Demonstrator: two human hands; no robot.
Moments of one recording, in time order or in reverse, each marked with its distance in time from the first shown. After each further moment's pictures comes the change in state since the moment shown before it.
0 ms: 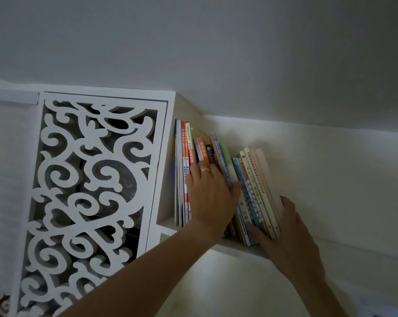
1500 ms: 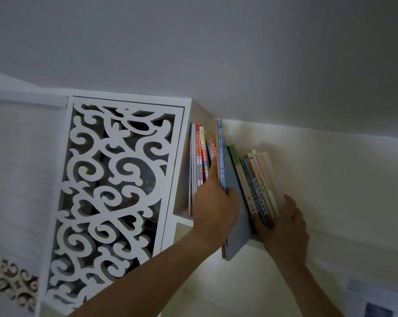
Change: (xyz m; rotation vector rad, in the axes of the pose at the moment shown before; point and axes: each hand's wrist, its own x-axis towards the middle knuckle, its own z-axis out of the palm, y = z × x) left_hand -0.030 -0.005 -0.102 -0.719 -0.287 -0.358; right_hand -0.010 -0.012 0.022 -0.066 0.181 0.092
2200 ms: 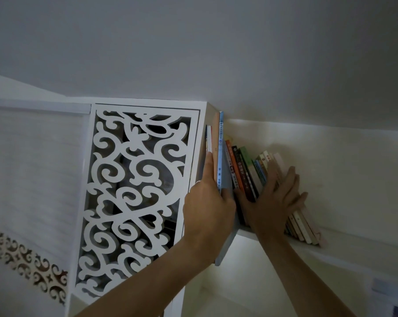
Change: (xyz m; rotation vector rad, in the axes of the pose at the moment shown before) left_hand -0.022 0.011 -0.059 0.169 0.086 0.044; right_hand 0.017 -0.082 0.031 -0.091 0.190 -0.142
